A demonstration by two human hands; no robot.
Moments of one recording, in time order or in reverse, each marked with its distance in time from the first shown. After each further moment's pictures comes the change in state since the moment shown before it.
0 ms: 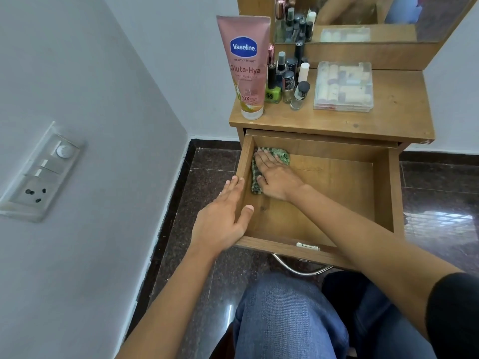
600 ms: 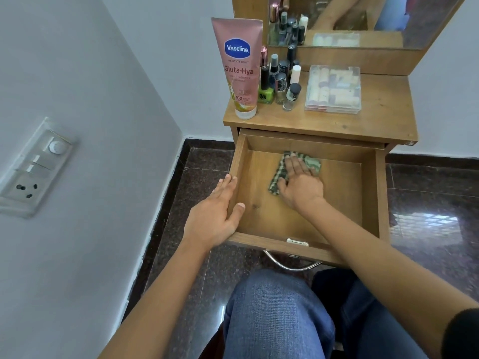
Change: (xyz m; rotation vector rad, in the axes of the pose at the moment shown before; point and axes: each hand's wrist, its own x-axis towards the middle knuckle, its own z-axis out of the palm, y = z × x) left_hand -0.001 -0.003 0.001 0.021 -0.004 0.007; right_hand -0.049 0.025 0.004 -0.063 0.023 0.431
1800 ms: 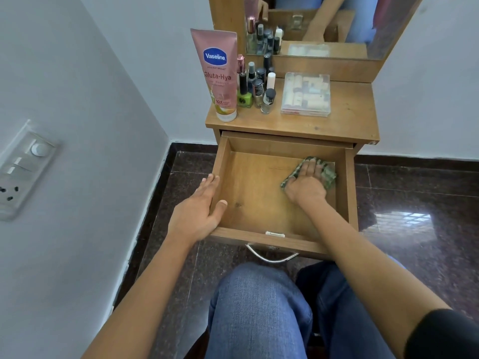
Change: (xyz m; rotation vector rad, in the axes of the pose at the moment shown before) left_hand -0.002 0.006 -0.001 -0.008 -0.017 -0.042; right_hand -0.019 0.046 -0.017 0.118 -0.163 0.293
